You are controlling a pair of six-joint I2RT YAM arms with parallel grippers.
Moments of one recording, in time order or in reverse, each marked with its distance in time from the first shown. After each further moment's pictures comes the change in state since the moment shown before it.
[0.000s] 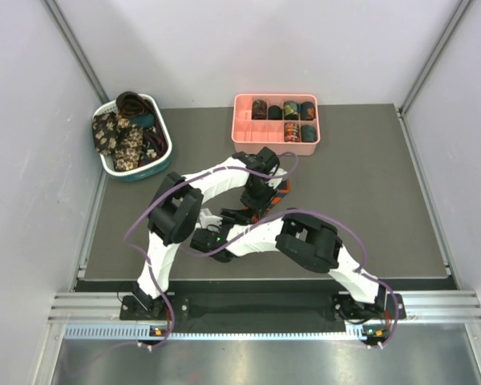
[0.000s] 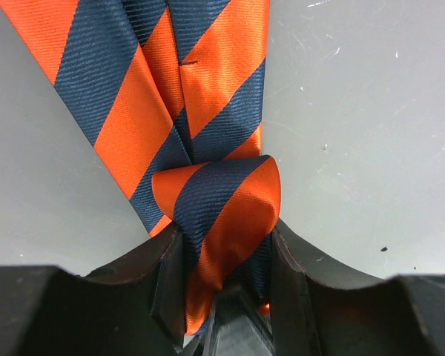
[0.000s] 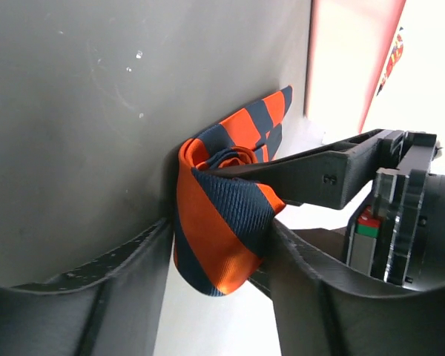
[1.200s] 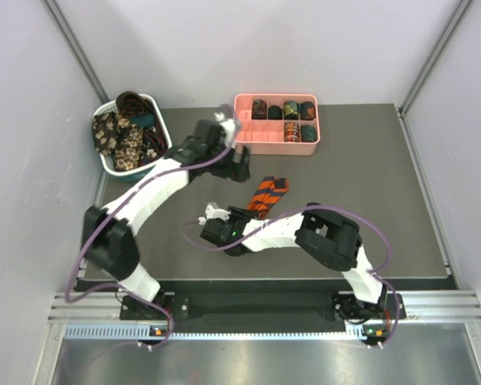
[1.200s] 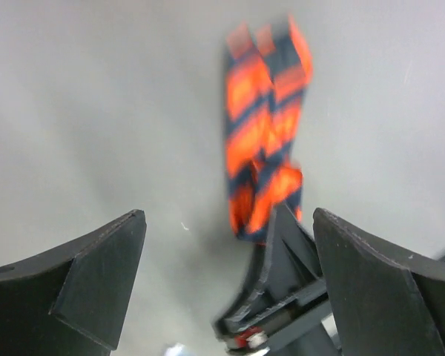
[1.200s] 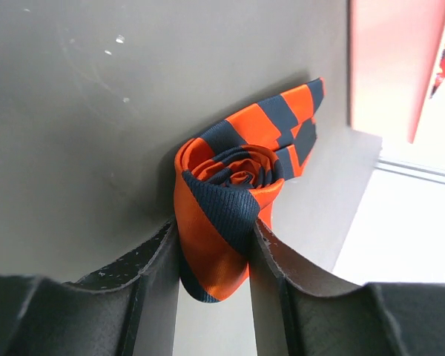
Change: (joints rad) left arm 0.194 -0.481 -0.235 0.265 0.016 -0.166; right arm -0.040 -0.151 -0.169 0.188 -0.158 -0.042
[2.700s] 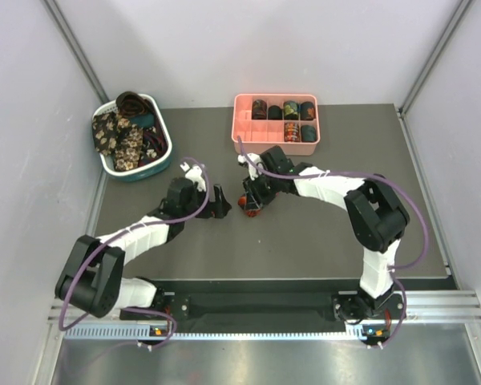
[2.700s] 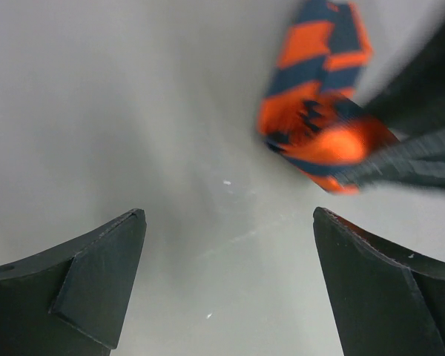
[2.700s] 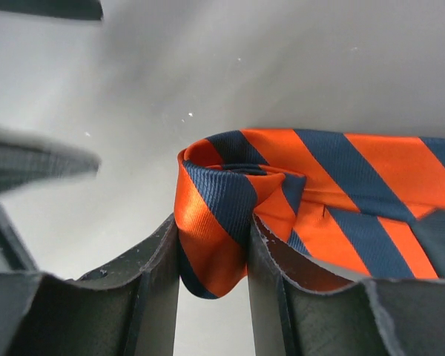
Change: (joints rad) left arm 0.152 -0.332 -0.864 0.779 0.015 -0.220; right arm -0.540 -0.229 -0.077 0.122 -1.400 0.153
